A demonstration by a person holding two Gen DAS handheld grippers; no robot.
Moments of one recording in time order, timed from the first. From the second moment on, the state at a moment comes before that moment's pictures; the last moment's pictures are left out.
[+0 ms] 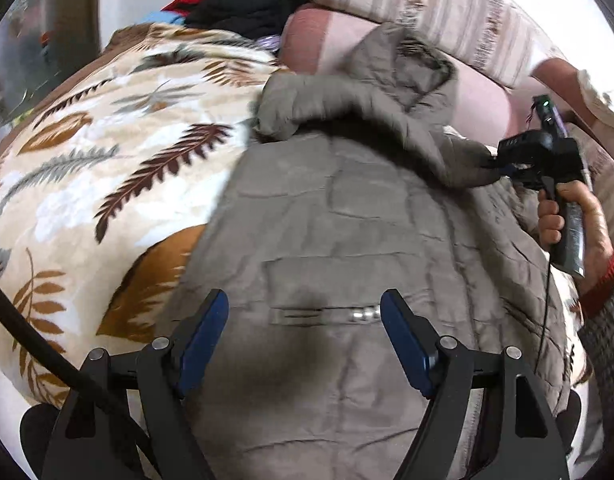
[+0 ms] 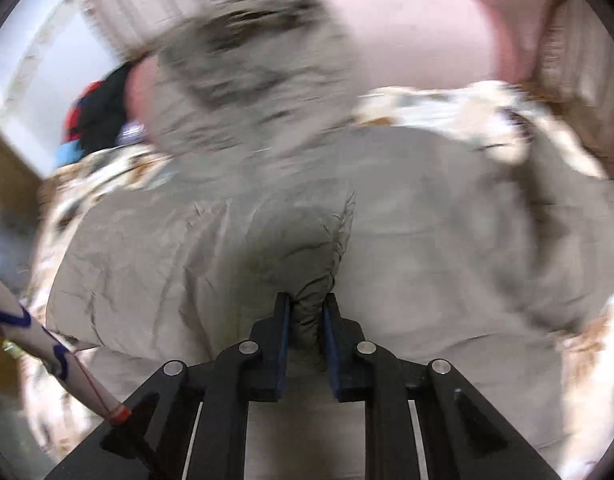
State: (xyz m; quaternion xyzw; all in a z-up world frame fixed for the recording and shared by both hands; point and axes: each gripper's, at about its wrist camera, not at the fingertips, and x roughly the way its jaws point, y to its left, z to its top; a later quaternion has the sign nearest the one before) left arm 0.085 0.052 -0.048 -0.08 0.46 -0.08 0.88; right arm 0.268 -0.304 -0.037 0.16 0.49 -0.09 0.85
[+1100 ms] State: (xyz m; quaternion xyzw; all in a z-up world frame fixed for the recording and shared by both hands) left arm 0.036 -0.026 -0.011 -0.01 0.46 -0.13 0.88; right arm 0.073 -0.583 -0.060 0.24 0.42 -0.32 0.81
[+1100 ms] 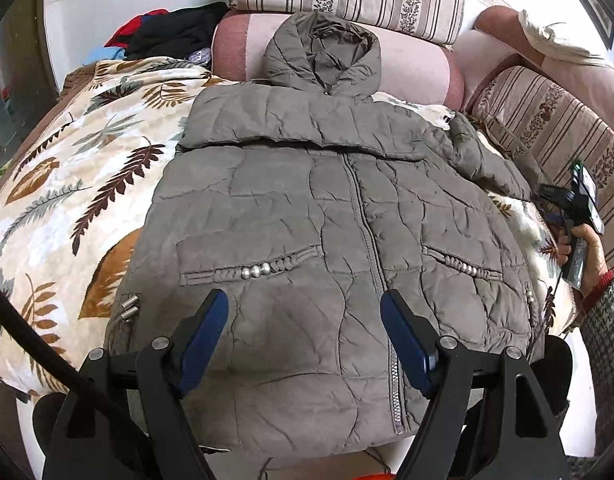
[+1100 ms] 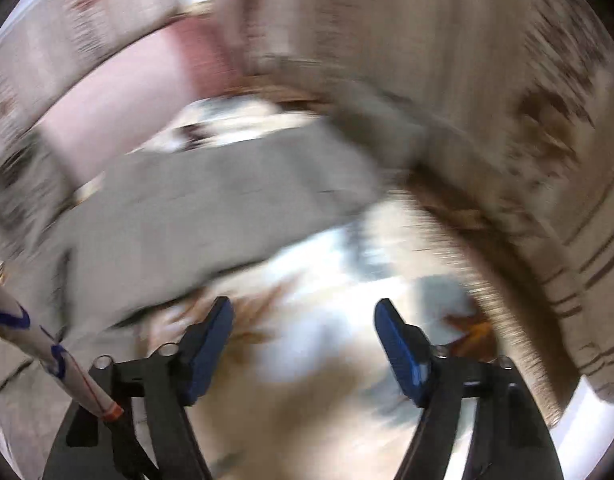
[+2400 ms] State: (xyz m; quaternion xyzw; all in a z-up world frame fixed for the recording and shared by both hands) left arm 0.050 -0.009 -0.020 -0.03 0.49 -0.09 0.87; right arm 0.154 -0.579 0.102 0.17 0.32 -0.33 0.87
